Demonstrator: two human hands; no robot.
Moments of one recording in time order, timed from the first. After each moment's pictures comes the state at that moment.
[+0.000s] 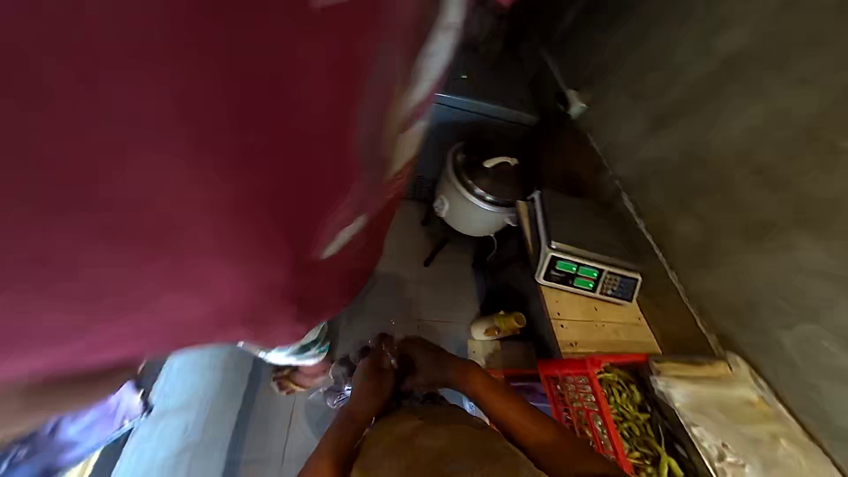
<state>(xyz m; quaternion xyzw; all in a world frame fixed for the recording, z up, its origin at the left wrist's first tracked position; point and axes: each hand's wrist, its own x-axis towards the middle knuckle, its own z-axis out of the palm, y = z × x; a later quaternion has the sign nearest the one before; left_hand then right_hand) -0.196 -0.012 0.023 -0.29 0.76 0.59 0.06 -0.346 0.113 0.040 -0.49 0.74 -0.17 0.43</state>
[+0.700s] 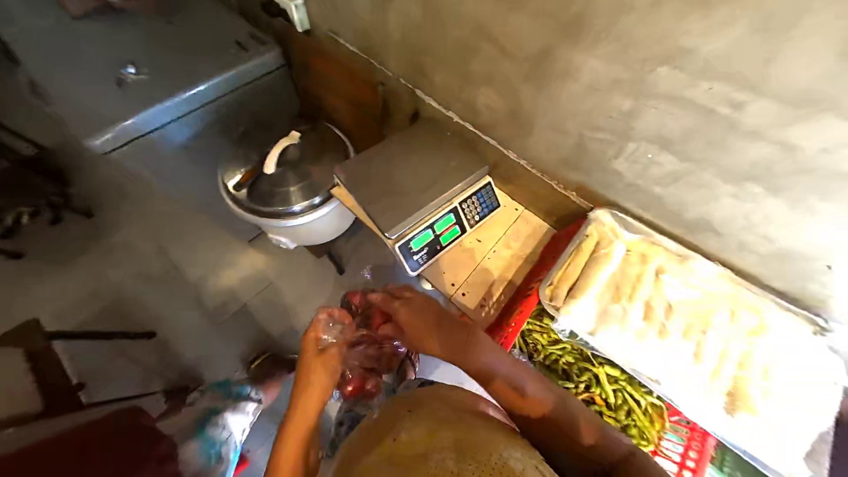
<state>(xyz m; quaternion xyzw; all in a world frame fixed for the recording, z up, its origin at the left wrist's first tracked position) -0.535 0.035 0.122 -0.05 0.76 0.64 0.07 -0.572 0.238 0.169 -0.19 0.91 -0.27 0.25</state>
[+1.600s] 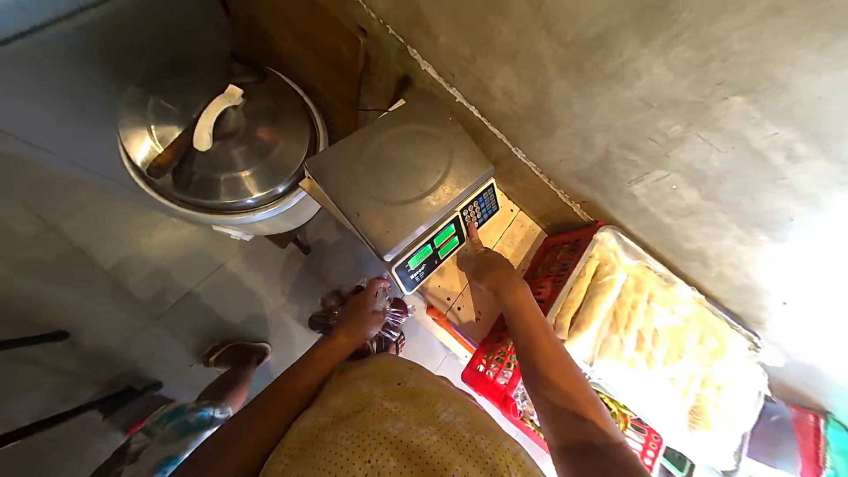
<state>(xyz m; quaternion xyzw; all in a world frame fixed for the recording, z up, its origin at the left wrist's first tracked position) -0.684 0.089 0.044 0.11 0.80 0.40 0.43 -0.689 0.380 0.089 0.25 0.90 -0.15 0.32</state>
